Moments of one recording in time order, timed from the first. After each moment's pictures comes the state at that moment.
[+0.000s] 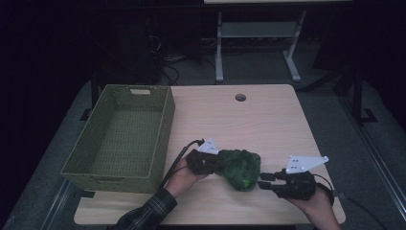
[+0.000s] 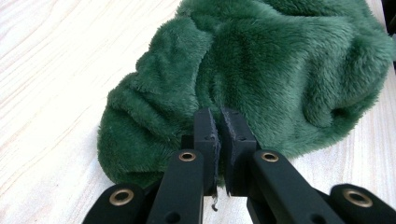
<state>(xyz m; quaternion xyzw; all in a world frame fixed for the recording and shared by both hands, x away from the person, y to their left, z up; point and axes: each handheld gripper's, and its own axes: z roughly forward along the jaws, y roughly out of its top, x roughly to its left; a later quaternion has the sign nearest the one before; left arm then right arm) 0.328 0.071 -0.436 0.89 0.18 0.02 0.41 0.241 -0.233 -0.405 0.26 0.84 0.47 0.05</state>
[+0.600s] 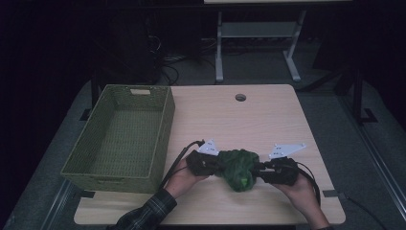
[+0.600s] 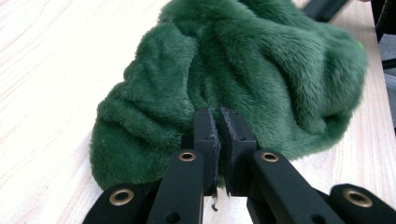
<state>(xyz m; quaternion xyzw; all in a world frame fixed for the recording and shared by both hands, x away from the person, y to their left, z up) 0.323 0.070 -0.436 0.89 0.18 0.01 0.41 0.286 -0.208 -0.429 0.31 0.85 0.42 0.05</state>
